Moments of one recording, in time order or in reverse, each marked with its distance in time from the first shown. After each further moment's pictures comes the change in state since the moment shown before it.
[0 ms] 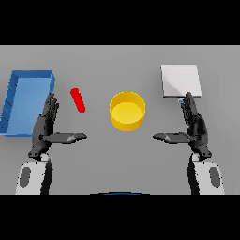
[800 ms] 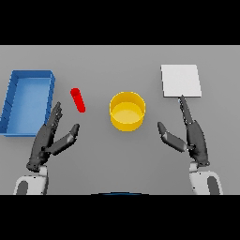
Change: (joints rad) left arm 0.143 0.069 -0.135 -0.198 -0.144 -0.038 0.086; right arm 0.095 -0.065 0.137 -0.135 0.258 -0.043 -0.085
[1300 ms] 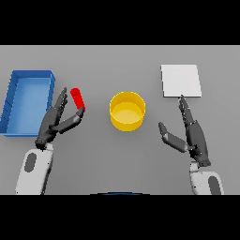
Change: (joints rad) left arm -0.285 0.006 0.087 0.361 0.006 0.000 -0.042; right arm 0.003 0.009 -0.012 -0.005 -0.062 0.034 -0.019
